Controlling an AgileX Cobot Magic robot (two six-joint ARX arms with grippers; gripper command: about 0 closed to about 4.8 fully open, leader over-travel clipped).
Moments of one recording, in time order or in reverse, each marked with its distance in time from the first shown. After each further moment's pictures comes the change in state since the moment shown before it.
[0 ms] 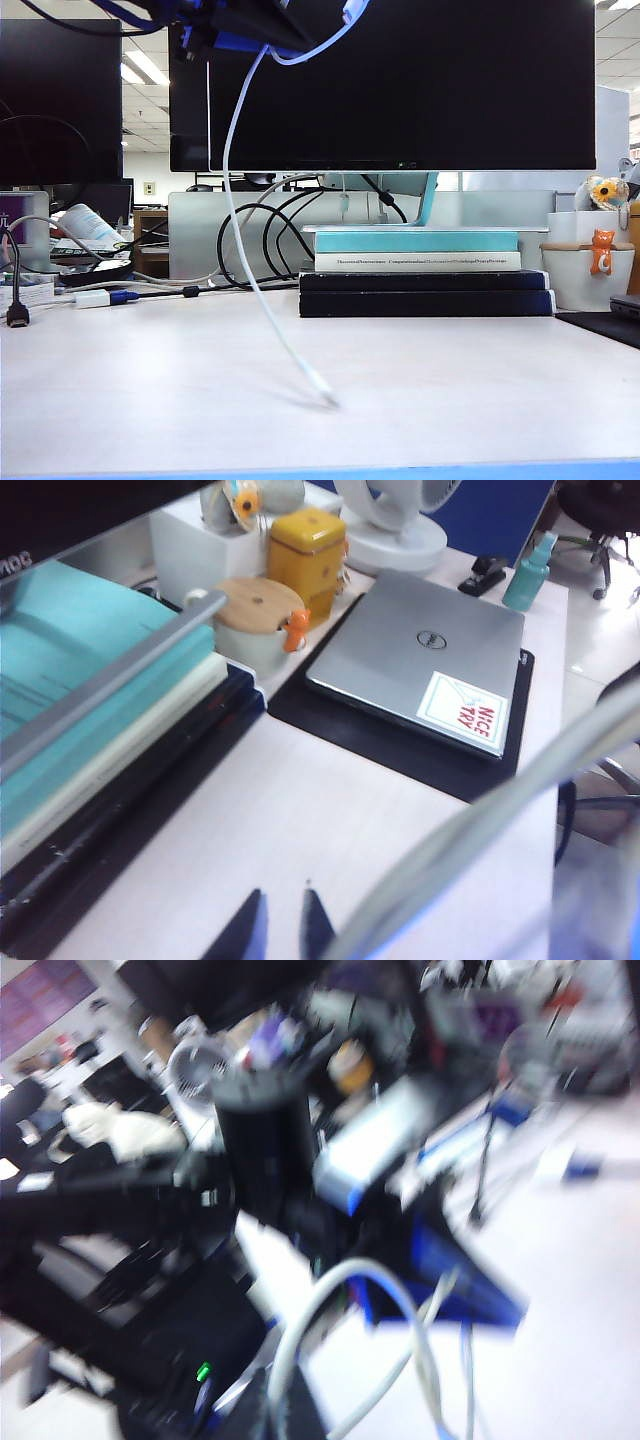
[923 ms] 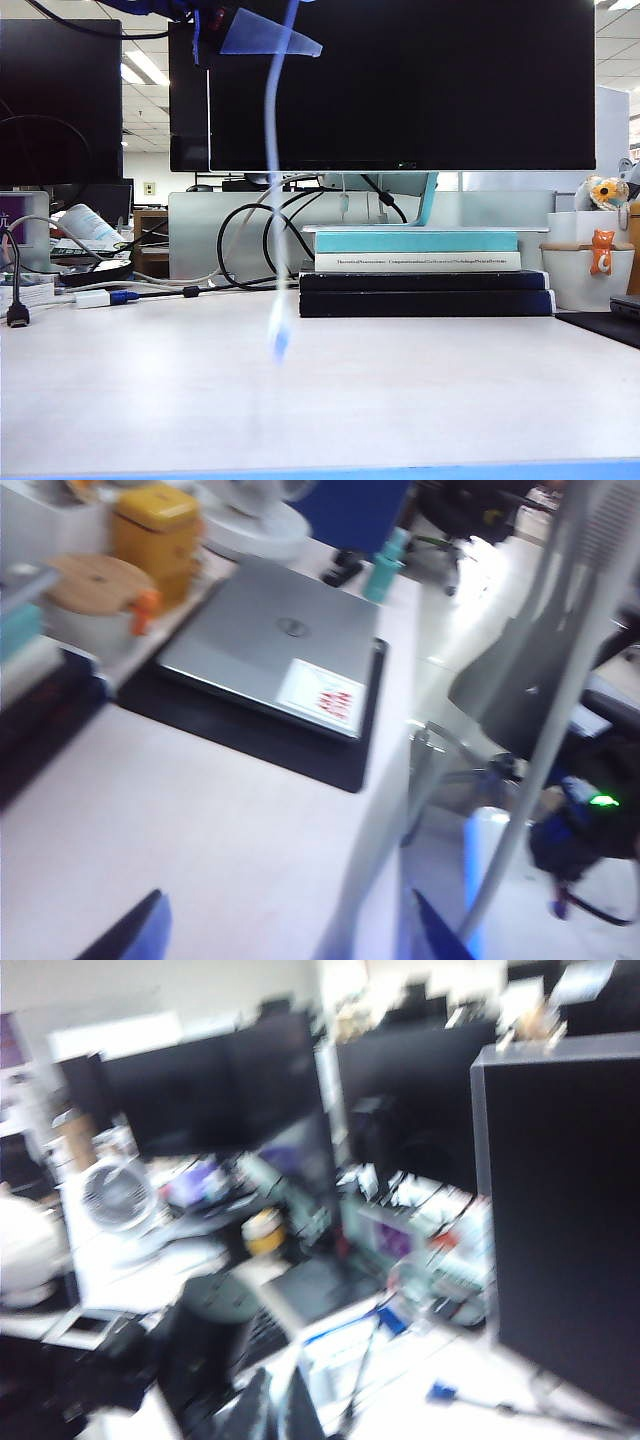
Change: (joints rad) left arm 0.000 0.006 0.002 -0.076 0.262 -0.025; right arm 0.000 -0.015 0.060 0.332 0.217 -0.036
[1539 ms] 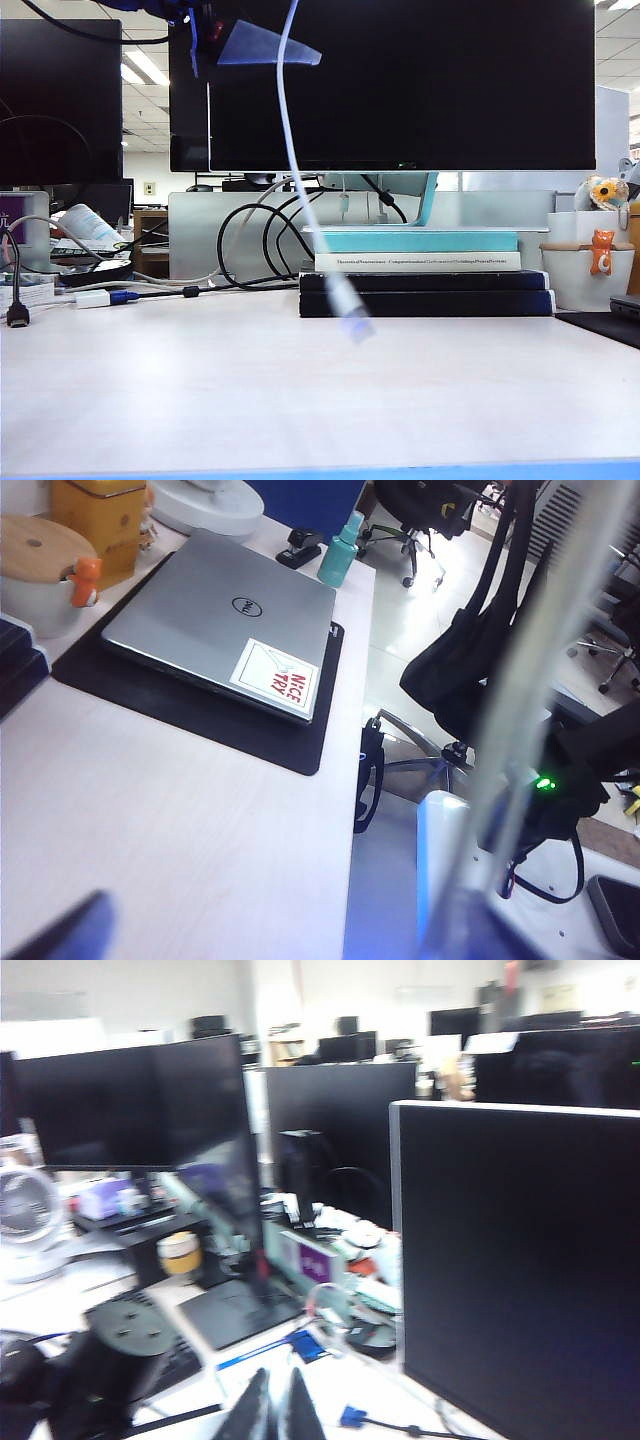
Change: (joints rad) left arm 0.000 0.000 0.000 -0.068 0.071 0.003; right arm 0.000 0.000 0.000 0.016 0.136 -0.102
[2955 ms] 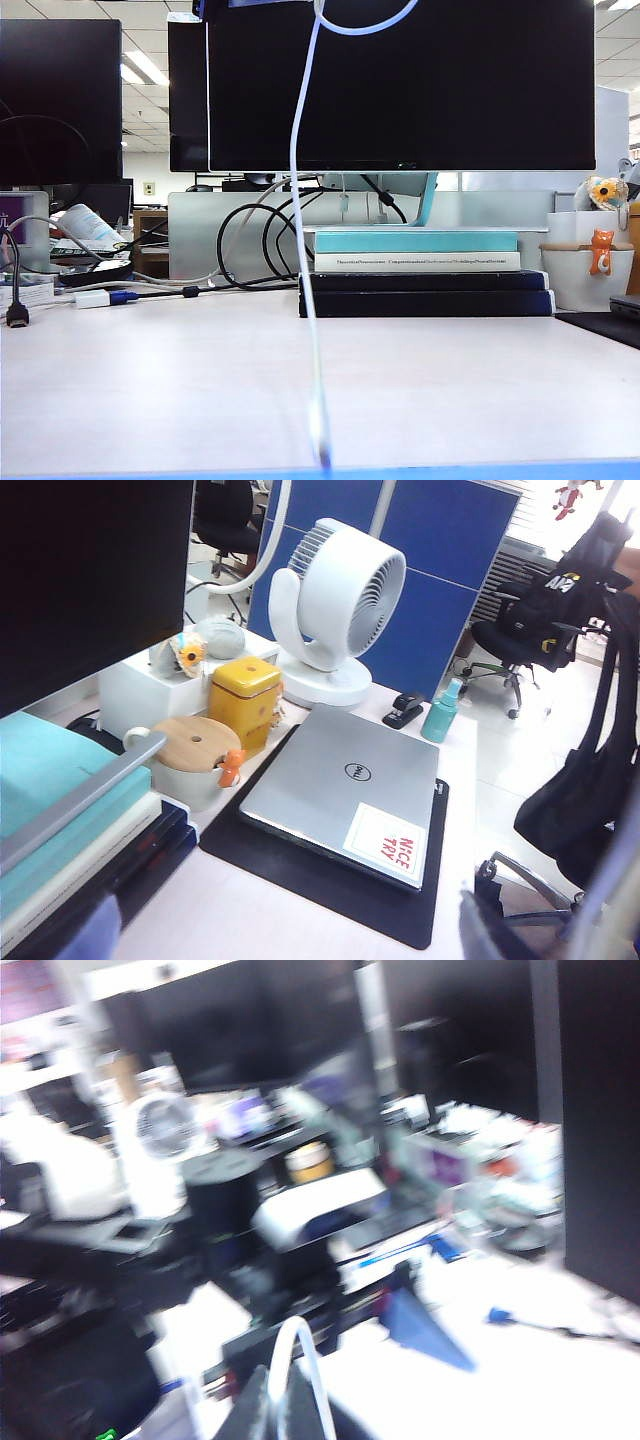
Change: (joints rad) left arm -0.008 -0.028 0.007 0.408 -0.222 -0.227; right arm 0.004 0.001 0.002 -0.204 -0.281 0.036
